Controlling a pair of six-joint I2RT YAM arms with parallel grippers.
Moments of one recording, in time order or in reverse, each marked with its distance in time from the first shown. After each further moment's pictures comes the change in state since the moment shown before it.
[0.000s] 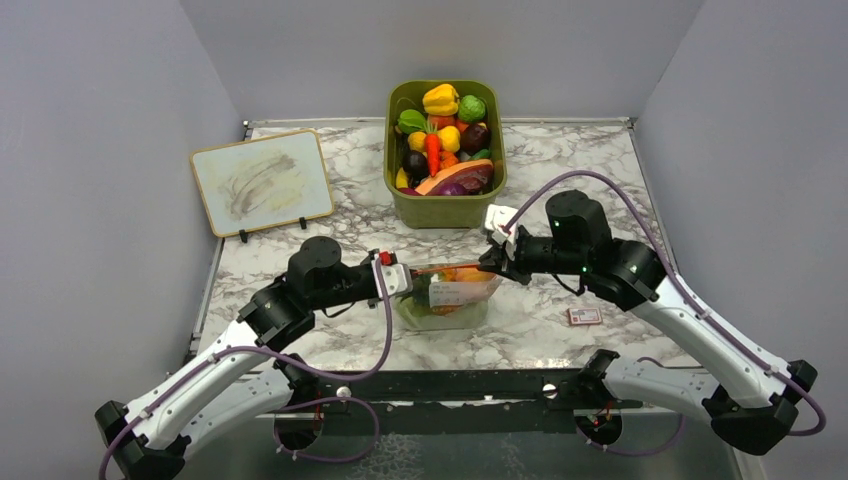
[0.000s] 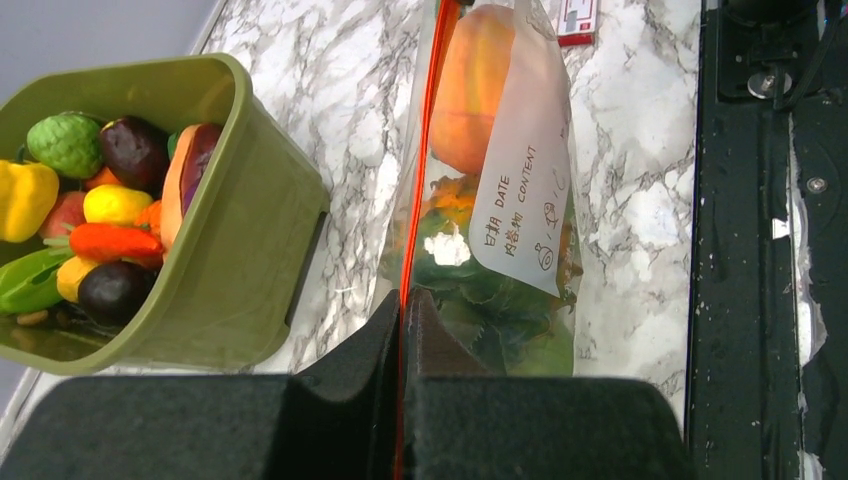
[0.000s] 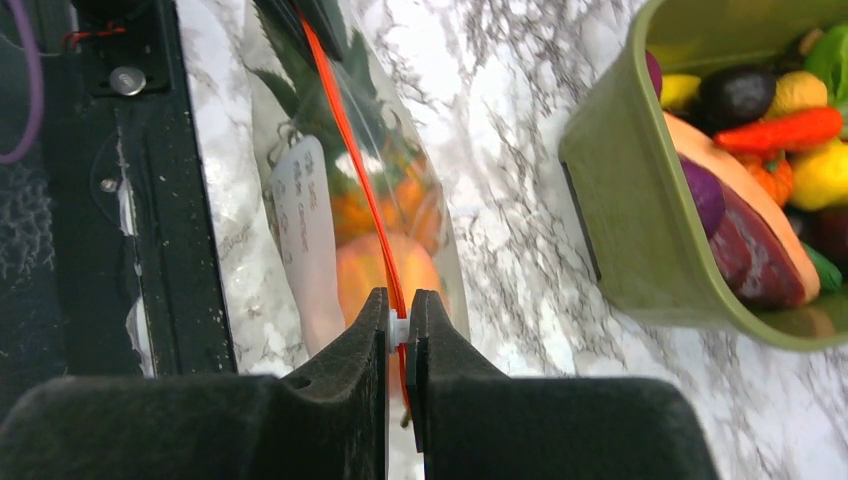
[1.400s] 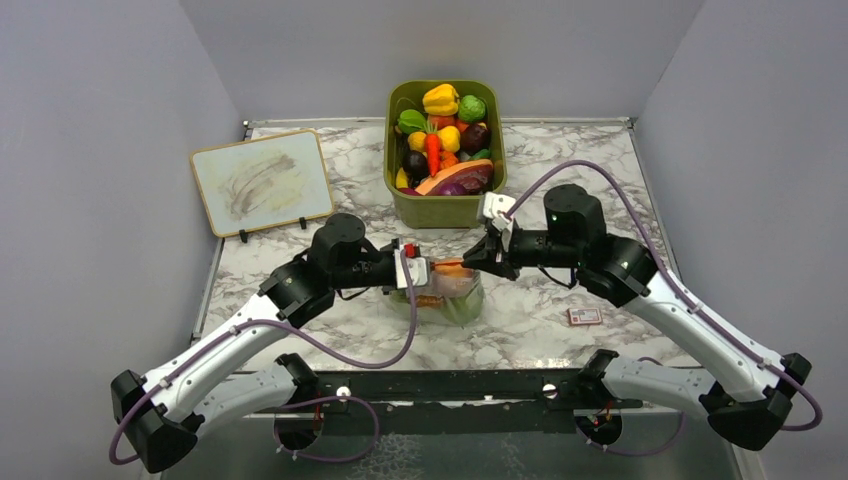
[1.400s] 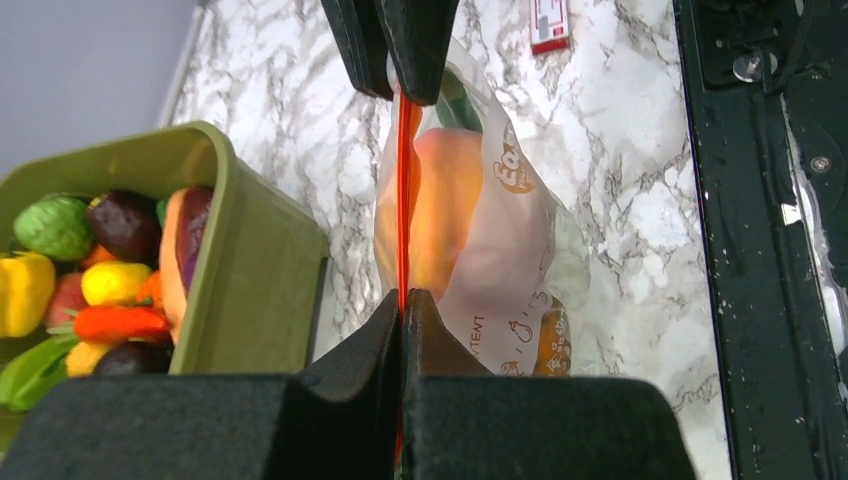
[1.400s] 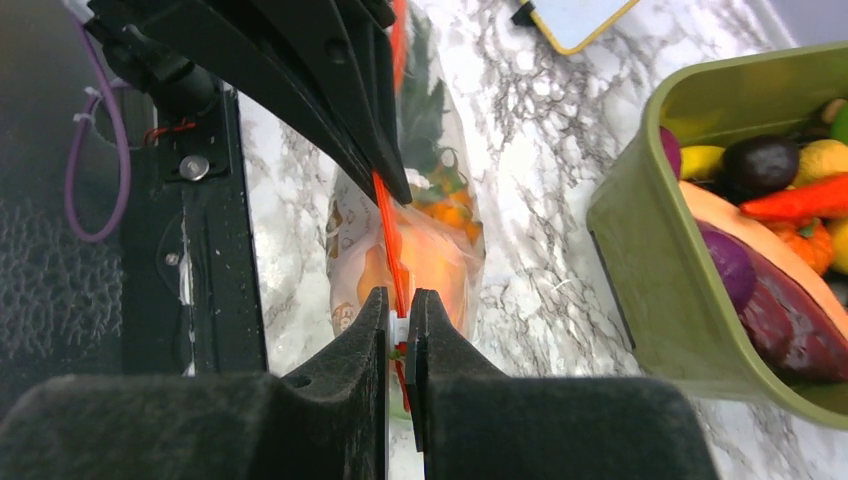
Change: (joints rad) left arm 0.004 0.196 0.128 -0.023 0.094 0.132; right arm -0.002 0.032 -0.001 0.136 -0.095 0.119
